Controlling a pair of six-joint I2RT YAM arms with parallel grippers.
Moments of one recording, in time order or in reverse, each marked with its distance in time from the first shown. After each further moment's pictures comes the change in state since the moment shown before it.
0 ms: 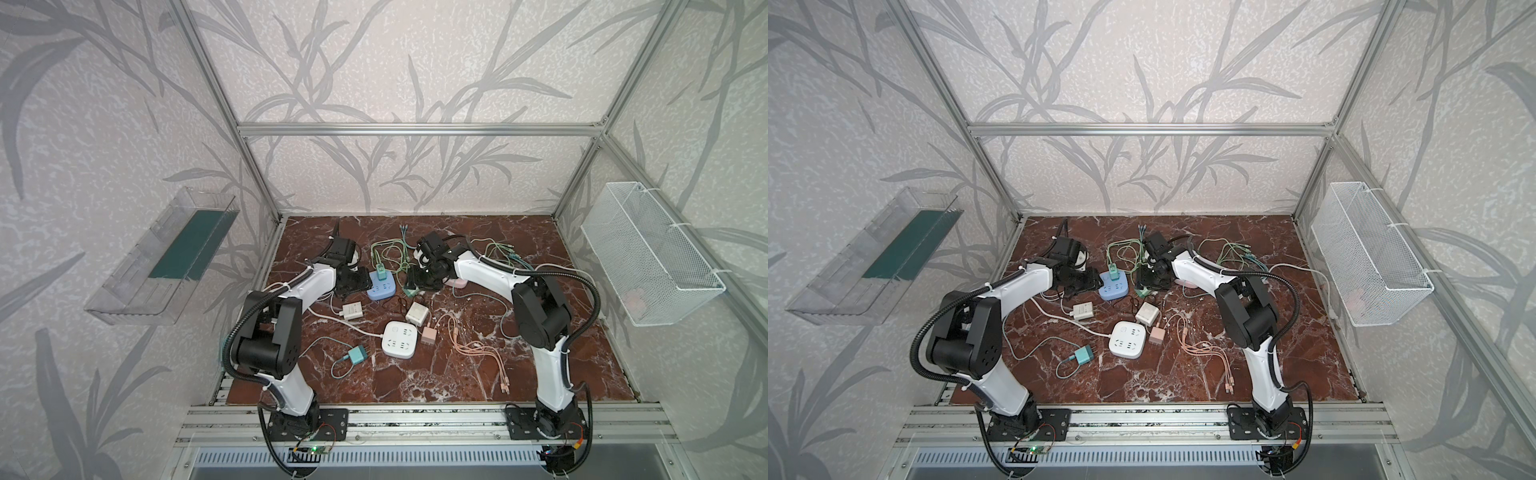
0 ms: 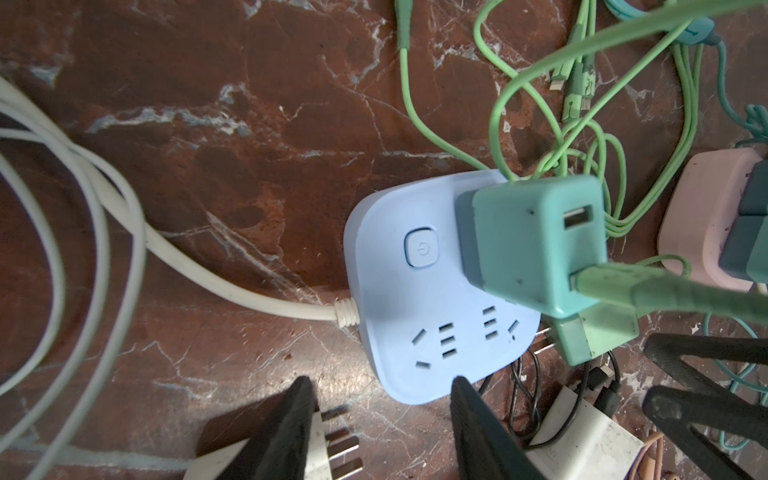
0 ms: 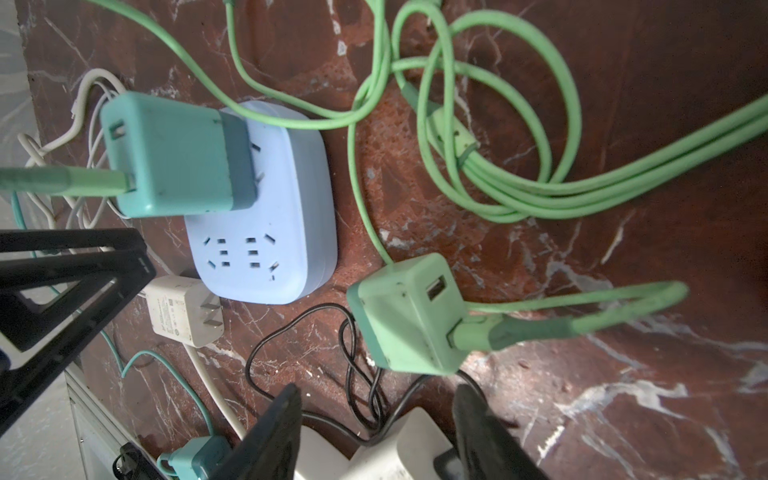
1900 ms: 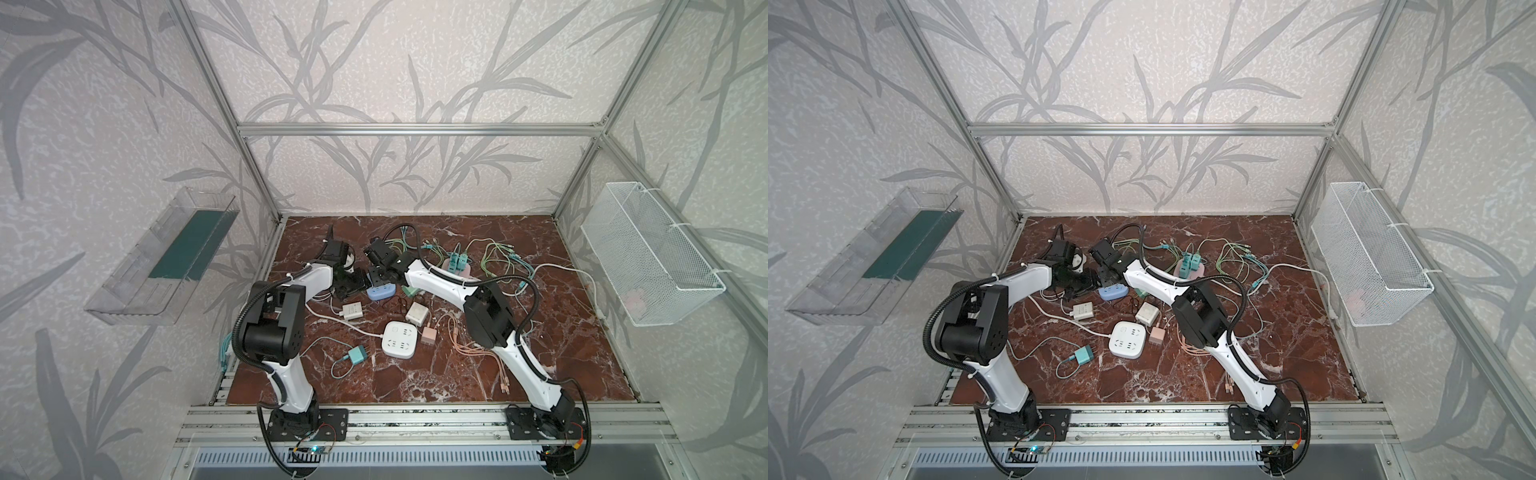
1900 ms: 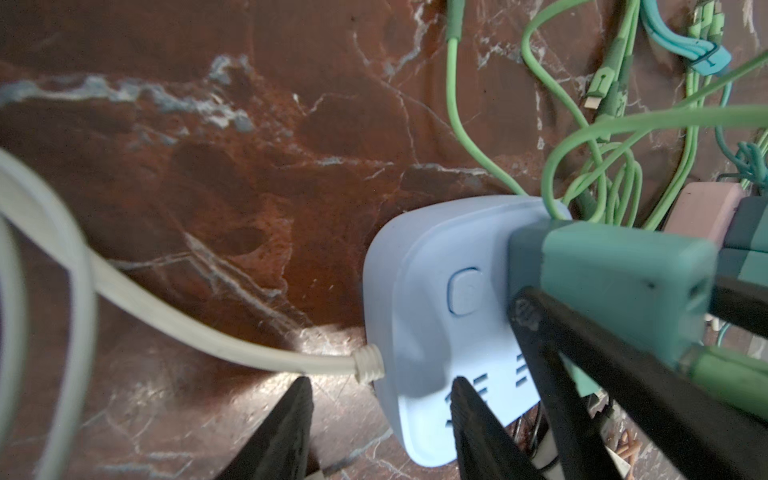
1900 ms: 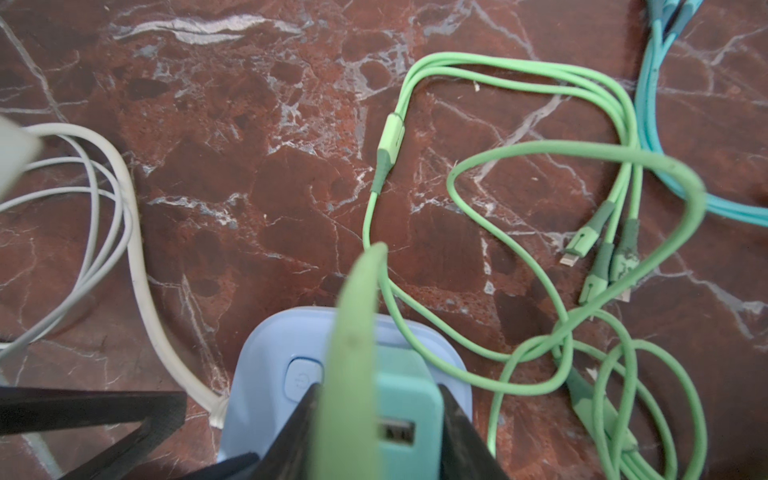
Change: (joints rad) left arm 0.074 0.093 -0.013 0.087 0.135 -0.043; right arm 0.211 0.394 0.552 -0.017 0.513 -0.190
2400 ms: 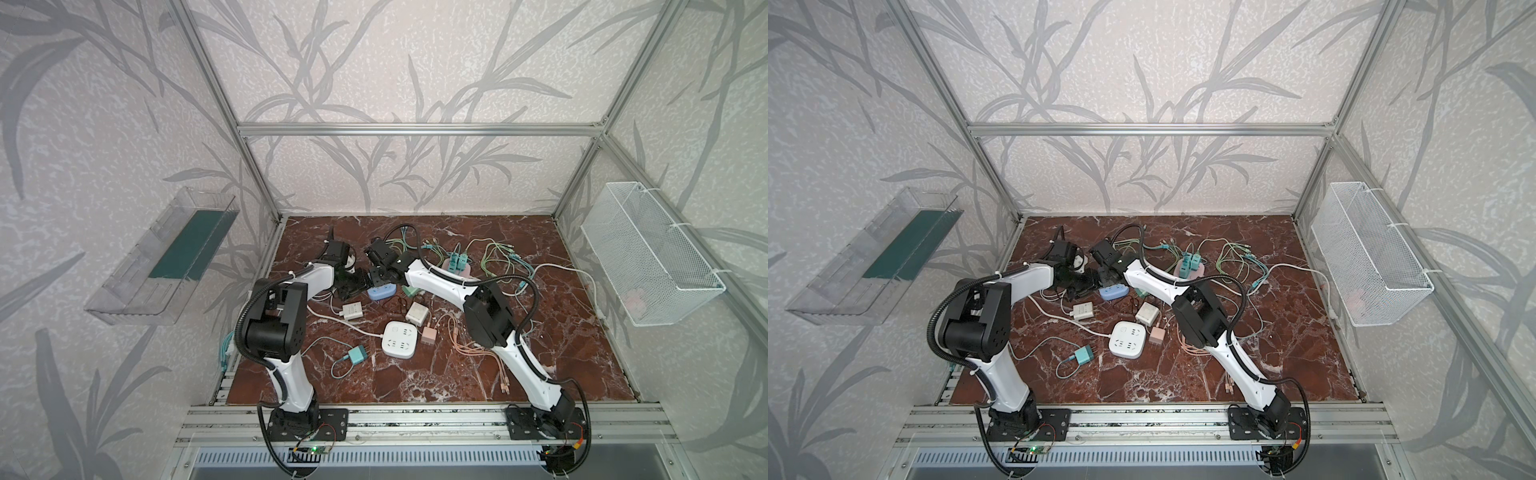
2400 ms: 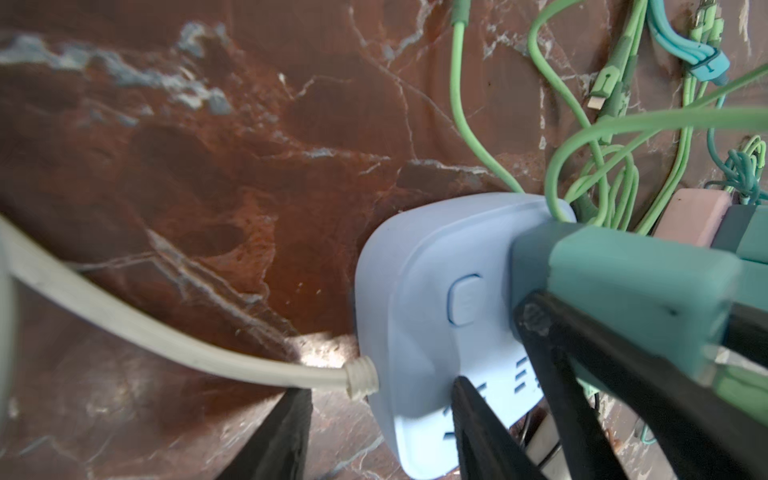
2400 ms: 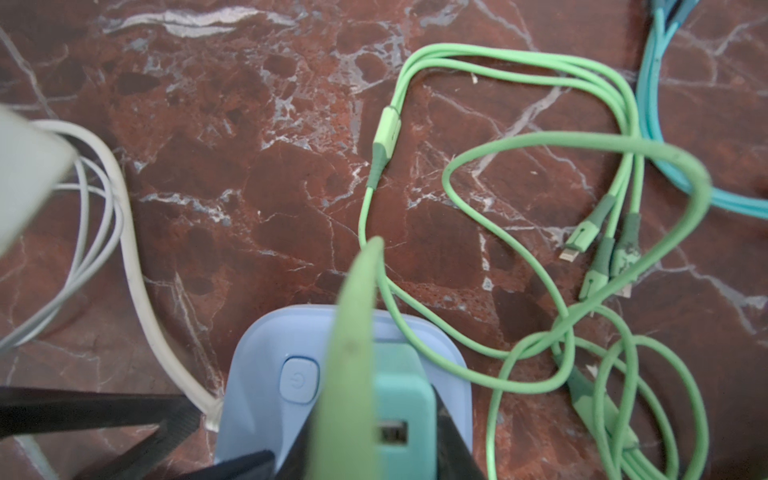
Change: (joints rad) left arm 0.000 0.030 0.009 0.011 0.032 -0.041; right arm -0.004 0.003 0.001 -0.007 -0.004 0.002
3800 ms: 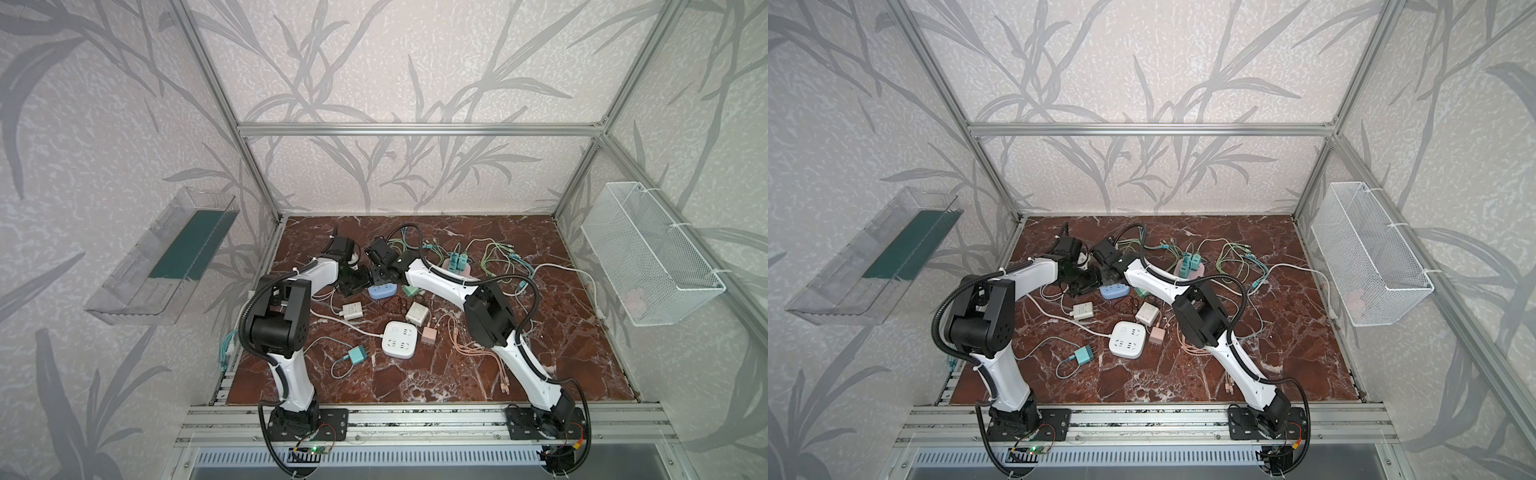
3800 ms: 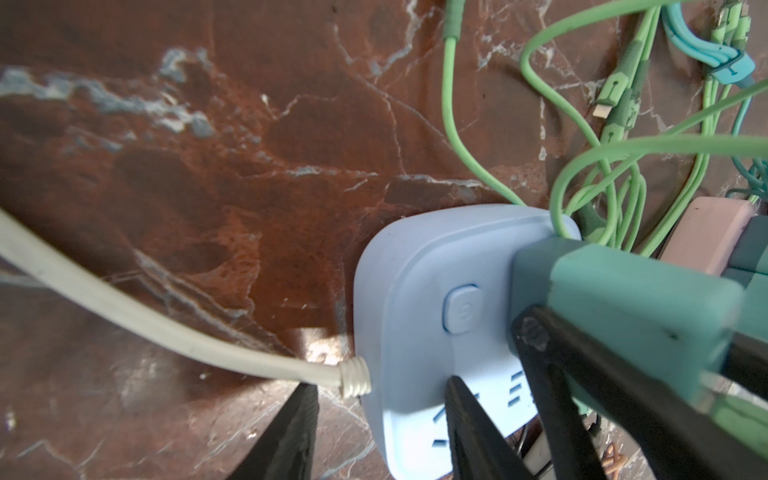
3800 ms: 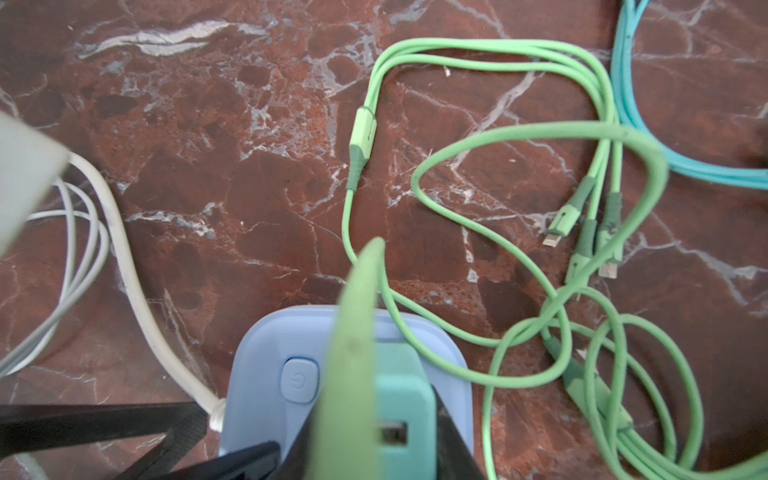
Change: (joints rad) left arm -0.036 0.036 0.077 -0.076 -0.063 -0.002; right arm 0.001 -0.002 0.010 -0.022 0.012 0.069
